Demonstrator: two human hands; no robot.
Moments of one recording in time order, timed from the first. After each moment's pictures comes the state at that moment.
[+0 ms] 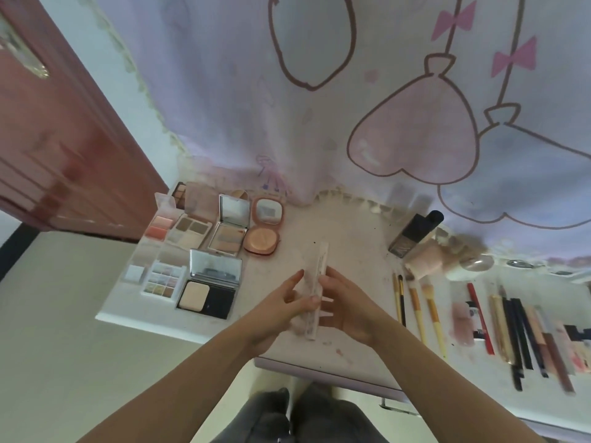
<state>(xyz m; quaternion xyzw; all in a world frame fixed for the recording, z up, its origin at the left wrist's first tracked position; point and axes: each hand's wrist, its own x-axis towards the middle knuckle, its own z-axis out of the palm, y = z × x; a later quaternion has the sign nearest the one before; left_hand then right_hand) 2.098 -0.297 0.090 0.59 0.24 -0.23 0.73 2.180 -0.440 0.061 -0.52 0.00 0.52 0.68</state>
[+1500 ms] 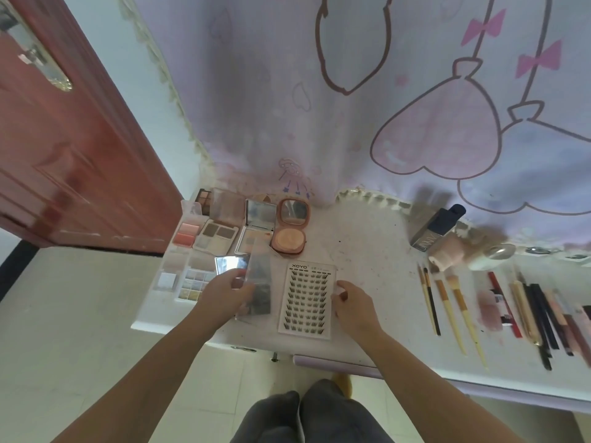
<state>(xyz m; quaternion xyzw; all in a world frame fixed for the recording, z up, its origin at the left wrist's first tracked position) 2.054 -0.166 0.092 0.80 0.33 -0.13 0.49 2.140 -0.387 0.010 -0.90 -0.01 0.25 0.35</state>
